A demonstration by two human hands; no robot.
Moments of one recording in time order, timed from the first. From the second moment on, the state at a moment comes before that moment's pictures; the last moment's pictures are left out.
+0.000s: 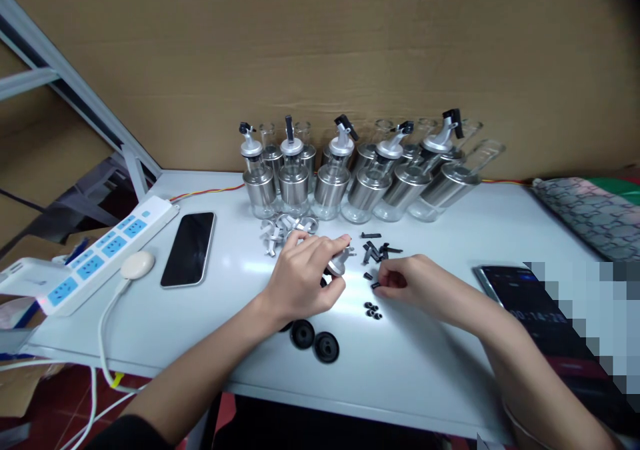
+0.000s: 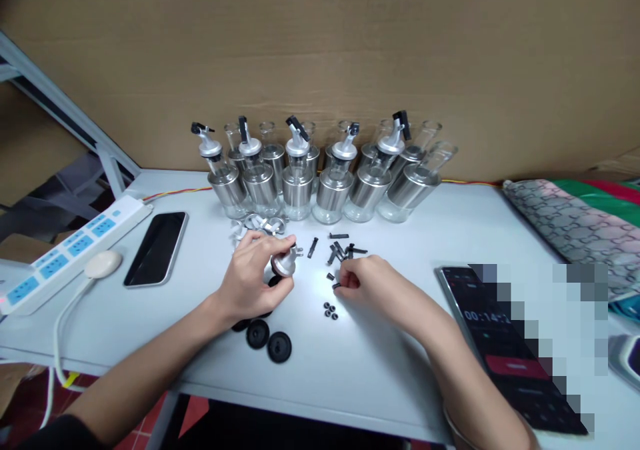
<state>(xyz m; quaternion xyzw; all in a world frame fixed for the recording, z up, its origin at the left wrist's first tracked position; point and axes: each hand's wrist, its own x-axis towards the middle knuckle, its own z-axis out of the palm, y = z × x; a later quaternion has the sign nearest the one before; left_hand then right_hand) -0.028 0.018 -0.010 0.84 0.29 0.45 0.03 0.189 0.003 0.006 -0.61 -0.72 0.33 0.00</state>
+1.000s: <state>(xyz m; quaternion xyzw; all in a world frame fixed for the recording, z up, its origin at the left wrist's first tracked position) -0.028 0.018 -0.010 0.85 0.29 0.44 0.03 0.188 0.001 0.005 -0.56 -0.75 0.36 0.06</state>
